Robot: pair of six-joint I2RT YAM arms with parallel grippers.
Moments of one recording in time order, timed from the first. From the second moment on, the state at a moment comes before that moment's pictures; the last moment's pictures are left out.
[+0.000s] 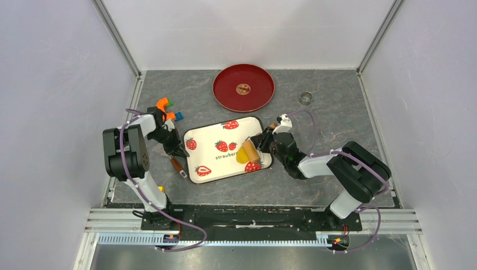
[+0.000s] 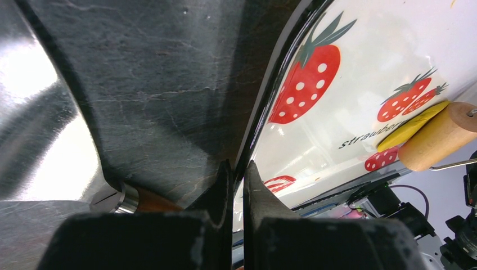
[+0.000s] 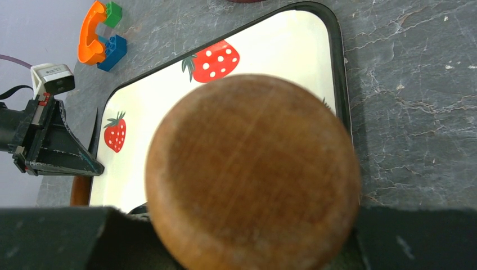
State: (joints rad) left arm 0.18 1.79 1.04 -0.82 0.42 -0.25; right arm 0.71 1.65 0.48 0.78 0.20 0.71
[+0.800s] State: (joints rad) left arm 0.18 1.80 1.04 -0.82 0.45 -0.24; right arm 0.80 1.66 0.55 0.71 0.39 0.66
